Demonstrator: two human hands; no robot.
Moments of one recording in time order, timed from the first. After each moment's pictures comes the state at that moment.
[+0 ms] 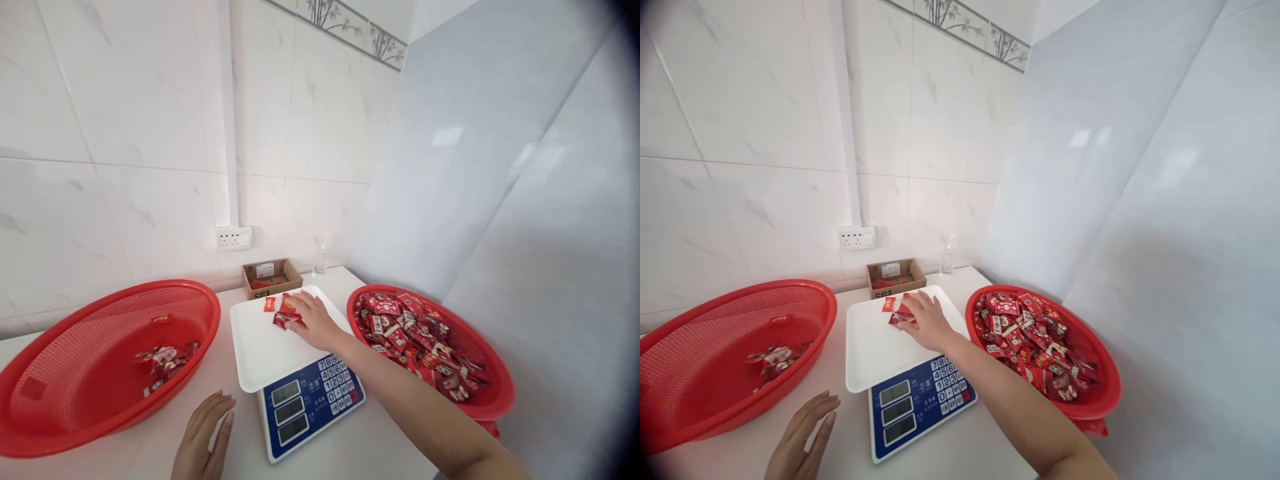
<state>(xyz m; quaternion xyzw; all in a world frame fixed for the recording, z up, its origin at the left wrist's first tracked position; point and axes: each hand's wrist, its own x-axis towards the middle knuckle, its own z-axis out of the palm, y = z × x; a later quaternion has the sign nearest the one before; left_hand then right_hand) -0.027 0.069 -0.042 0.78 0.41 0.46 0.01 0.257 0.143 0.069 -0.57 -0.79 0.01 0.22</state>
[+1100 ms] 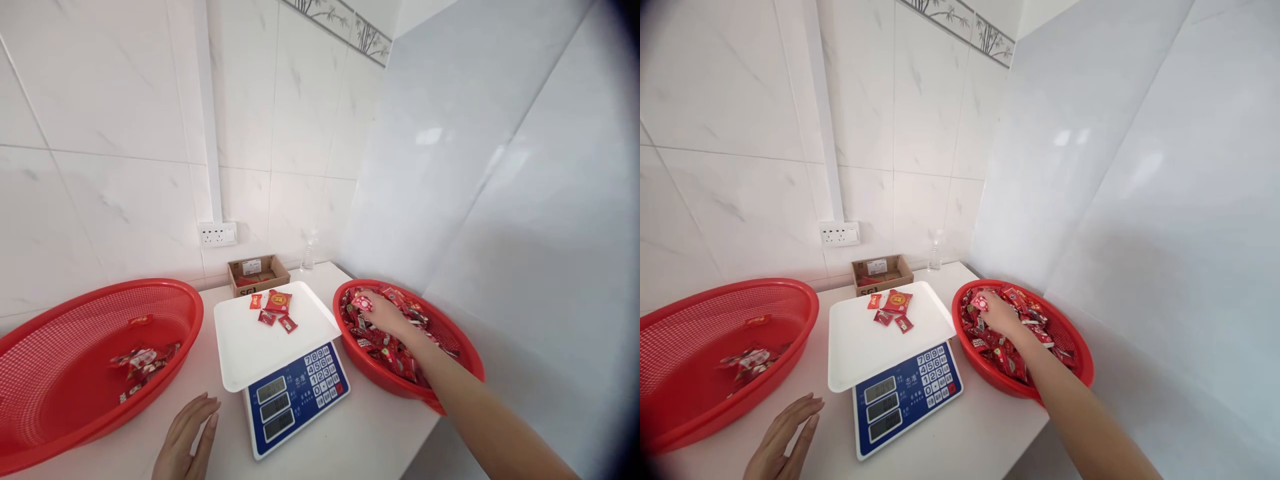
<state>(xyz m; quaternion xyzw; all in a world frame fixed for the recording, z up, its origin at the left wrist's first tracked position) -0.027 0.070 -0.045 0.79 0.40 0.46 -0.01 0.415 0.083 0.079 -0.79 -0.59 0.02 0.14</state>
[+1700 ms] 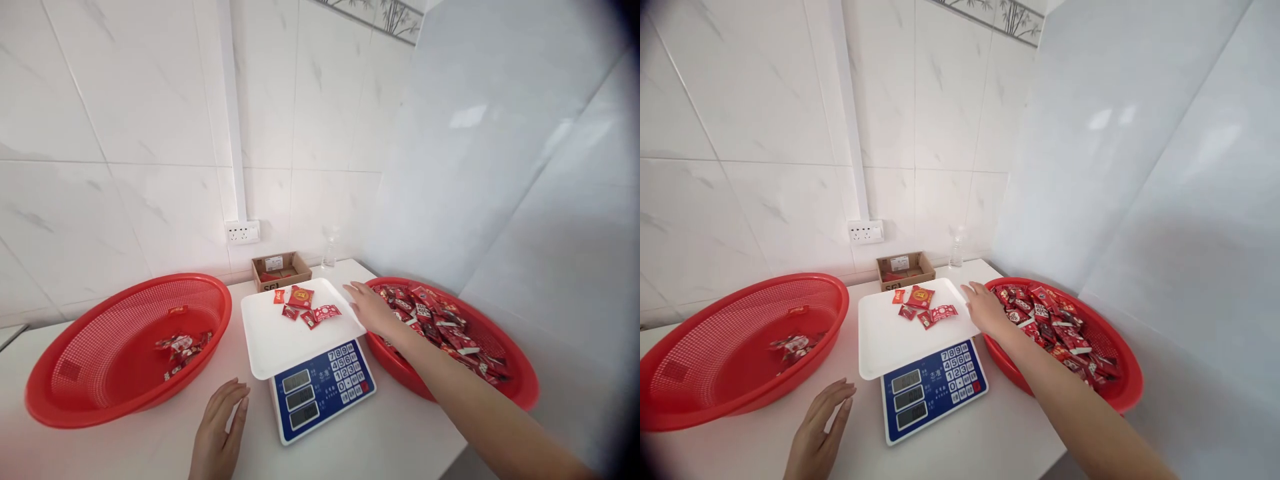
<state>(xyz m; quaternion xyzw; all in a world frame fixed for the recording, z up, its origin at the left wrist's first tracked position) -0.022 0.062 -0.036 0.79 0.41 0.46 0.01 0.347 0.122 0.071 -0.72 -0.68 0.02 0.17</state>
